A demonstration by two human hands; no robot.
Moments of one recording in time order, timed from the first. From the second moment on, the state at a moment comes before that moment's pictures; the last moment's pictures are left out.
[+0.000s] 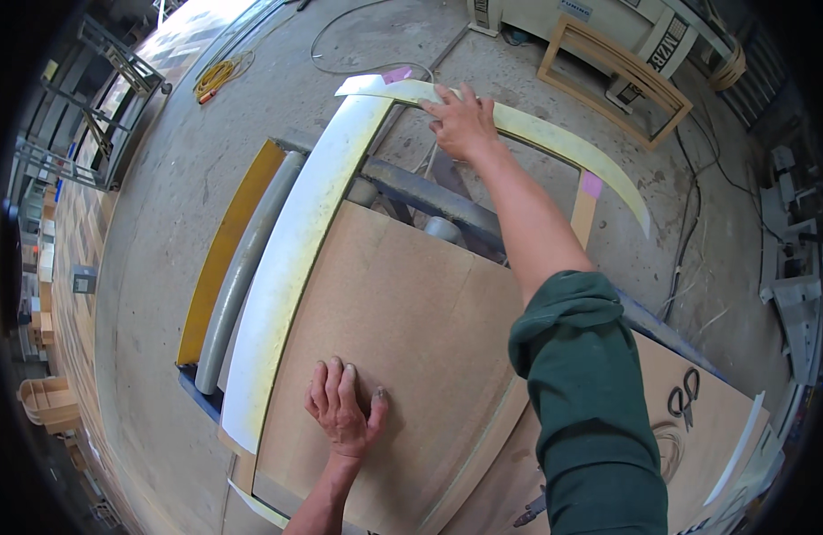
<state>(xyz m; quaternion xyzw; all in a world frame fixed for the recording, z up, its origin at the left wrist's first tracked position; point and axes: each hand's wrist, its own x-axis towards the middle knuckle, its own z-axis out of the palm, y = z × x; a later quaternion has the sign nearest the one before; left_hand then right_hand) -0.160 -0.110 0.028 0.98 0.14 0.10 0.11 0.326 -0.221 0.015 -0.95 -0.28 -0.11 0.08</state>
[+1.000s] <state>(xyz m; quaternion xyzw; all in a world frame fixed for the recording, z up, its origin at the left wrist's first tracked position) -0.172 -0.100 0.025 0.98 0.13 0.12 0.10 0.197 -0.348 0.151 -0.92 -0.33 -0.13 0.14</state>
